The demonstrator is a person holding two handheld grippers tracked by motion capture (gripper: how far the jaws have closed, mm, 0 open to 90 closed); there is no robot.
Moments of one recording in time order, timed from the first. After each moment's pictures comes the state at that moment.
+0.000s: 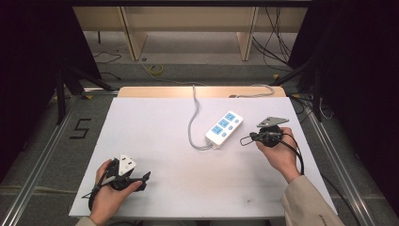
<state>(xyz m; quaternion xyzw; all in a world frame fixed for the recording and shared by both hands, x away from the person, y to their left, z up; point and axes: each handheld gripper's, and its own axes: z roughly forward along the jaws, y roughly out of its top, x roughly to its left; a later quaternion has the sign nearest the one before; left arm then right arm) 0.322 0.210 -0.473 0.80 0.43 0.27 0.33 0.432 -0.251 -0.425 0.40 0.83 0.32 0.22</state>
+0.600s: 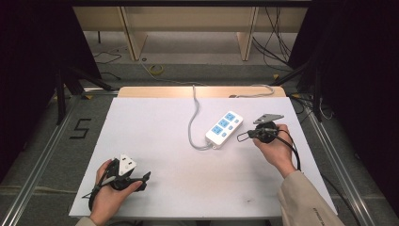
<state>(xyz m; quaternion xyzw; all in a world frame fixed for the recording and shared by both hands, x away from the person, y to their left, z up) 0.322 0.210 -0.474 0.80 0.43 0.27 0.33 0.449 -0.244 -0.430 0.40 0.83 0.31 0.22</state>
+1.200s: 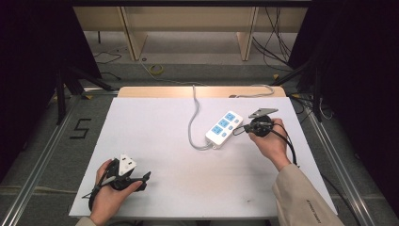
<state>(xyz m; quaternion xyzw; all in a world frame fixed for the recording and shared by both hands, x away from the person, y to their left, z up) 0.322 0.209 -0.473 0.80 0.43 0.27 0.33 0.468 -0.232 -0.426 0.40 0.83 0.31 0.22</state>
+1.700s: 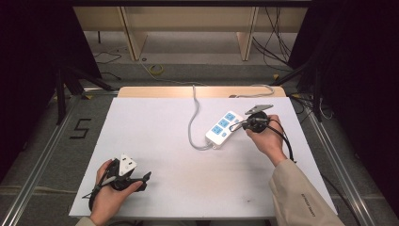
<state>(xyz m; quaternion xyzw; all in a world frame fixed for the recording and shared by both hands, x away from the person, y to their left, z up) 0.322 0.208 -0.473 0.80 0.43 0.27 0.33 0.483 -0.224 -0.427 0.41 0.84 0.29 0.22</state>
